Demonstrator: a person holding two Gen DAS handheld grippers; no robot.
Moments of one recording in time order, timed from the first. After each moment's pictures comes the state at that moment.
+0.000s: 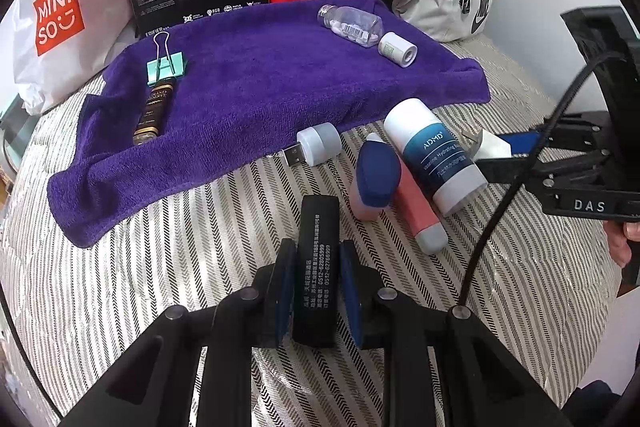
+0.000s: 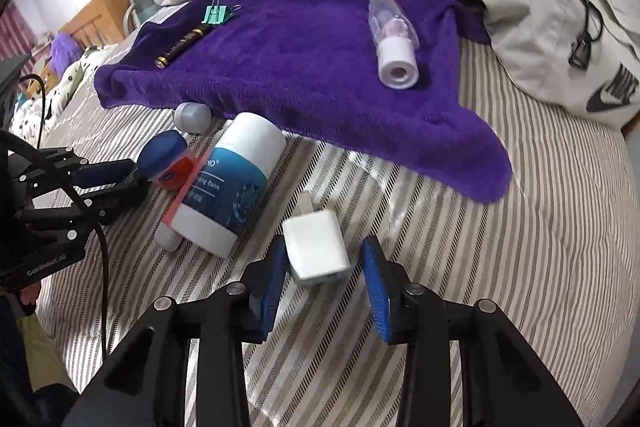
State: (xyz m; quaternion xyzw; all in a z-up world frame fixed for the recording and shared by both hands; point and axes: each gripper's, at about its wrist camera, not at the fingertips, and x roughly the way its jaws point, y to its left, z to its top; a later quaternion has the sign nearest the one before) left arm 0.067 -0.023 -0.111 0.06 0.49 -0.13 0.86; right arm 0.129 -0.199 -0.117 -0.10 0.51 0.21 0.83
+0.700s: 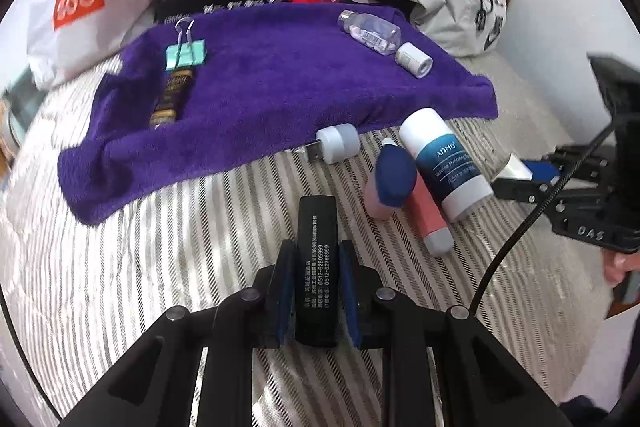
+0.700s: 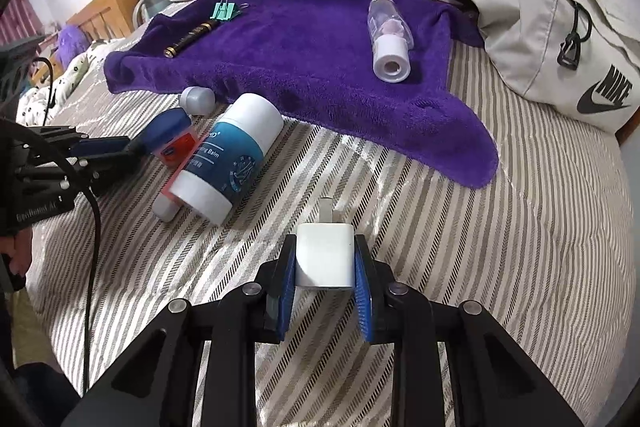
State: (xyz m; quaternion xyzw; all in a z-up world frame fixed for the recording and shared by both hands) left arm 0.065 -0.001 -0.107 0.00 0.49 -0.12 0.86; right arm 0.109 -0.216 -0.117 -0.11 0.50 0.22 0.83
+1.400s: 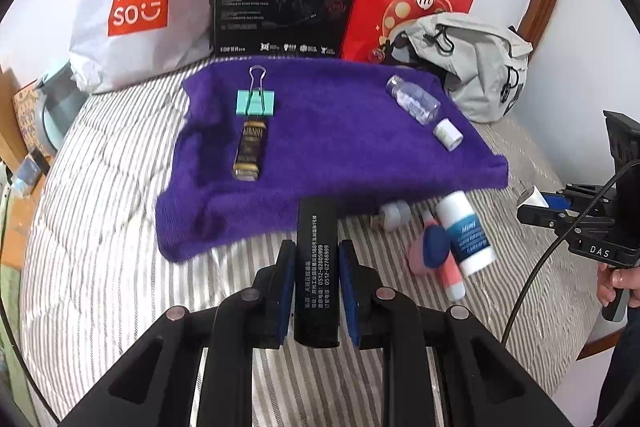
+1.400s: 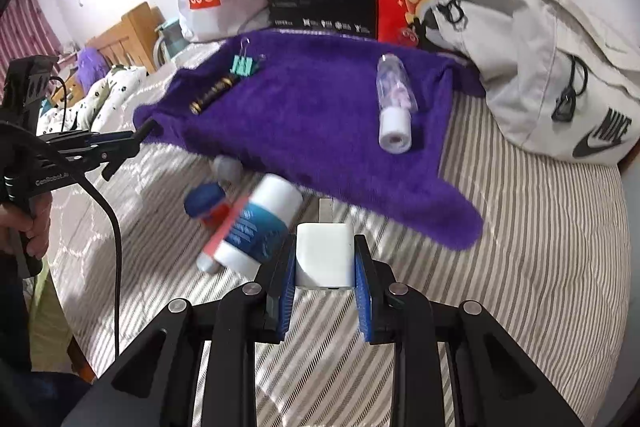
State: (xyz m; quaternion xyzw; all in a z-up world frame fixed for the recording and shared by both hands) left arm 0.083 0.052 -0.058 -0.04 0.46 -0.09 0.88; right arm 0.123 -0.214 -0.067 -0.08 0.46 0.26 0.84
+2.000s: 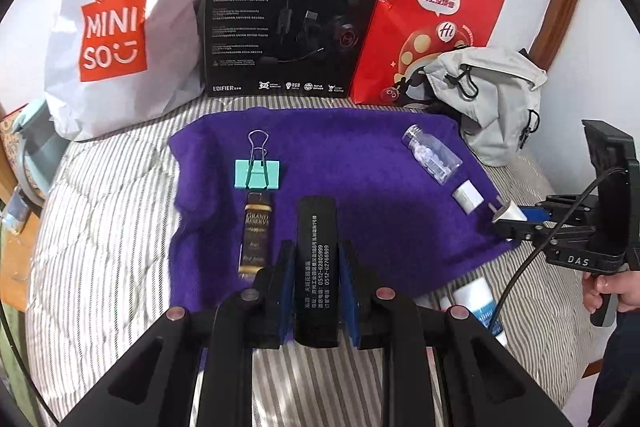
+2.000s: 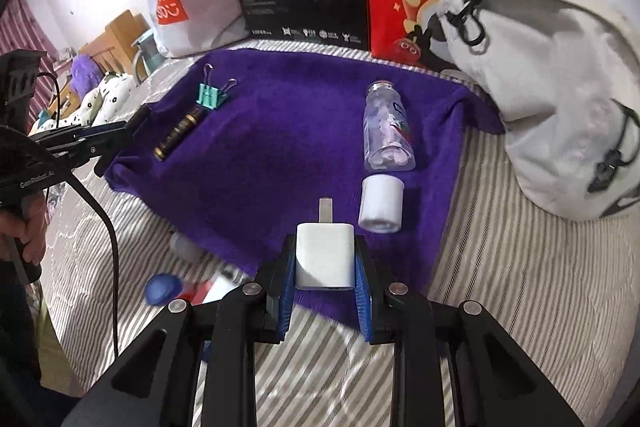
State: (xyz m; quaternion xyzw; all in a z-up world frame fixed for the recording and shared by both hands) left arm 0.161 0.058 -0.047 -0.04 0.44 -0.10 0.89; right arm 0.215 -0.193 -0.077 -0.07 0.49 0.26 0.83
